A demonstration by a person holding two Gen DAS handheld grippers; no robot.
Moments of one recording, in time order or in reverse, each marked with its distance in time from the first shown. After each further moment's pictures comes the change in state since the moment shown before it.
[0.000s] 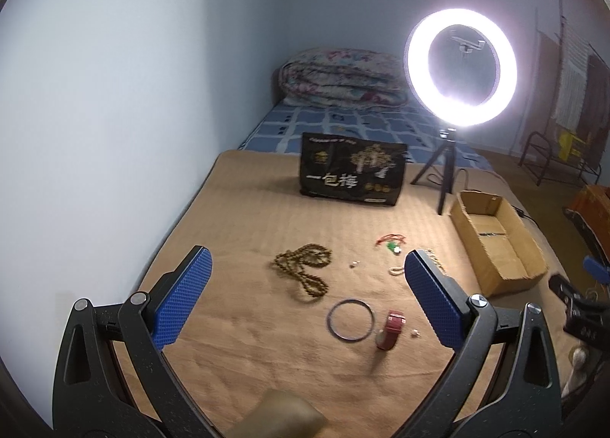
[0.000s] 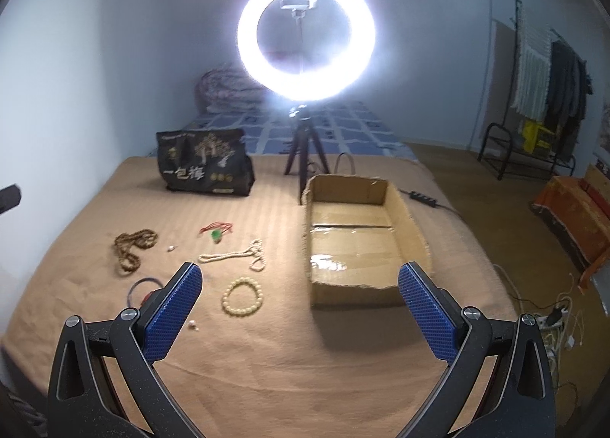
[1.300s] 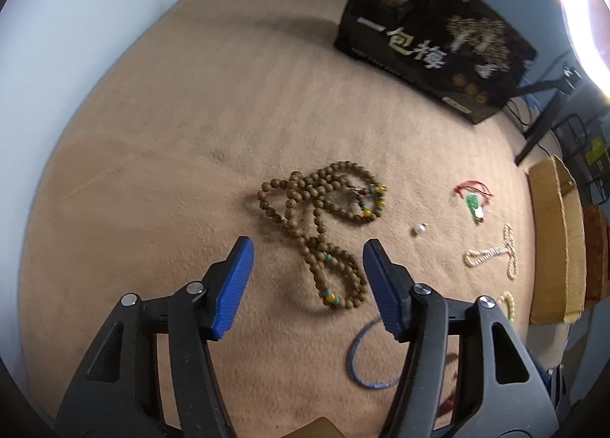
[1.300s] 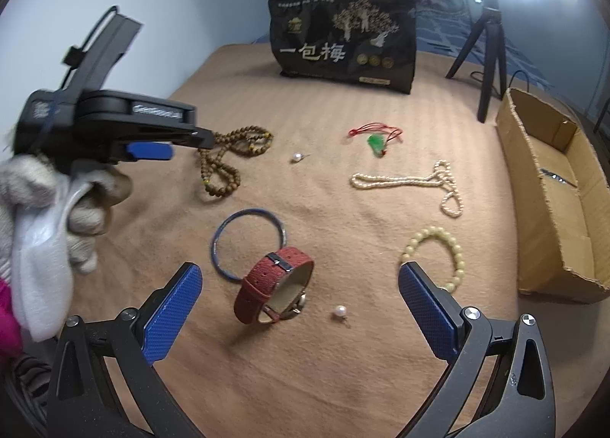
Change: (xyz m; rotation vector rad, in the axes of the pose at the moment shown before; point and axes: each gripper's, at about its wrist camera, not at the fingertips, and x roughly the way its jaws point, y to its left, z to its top) left arm 0.256 0.034 -0.026 -0.224 0.590 -0.023; right arm 0.135 0.127 -0.033 -0.128 0.372 0.386
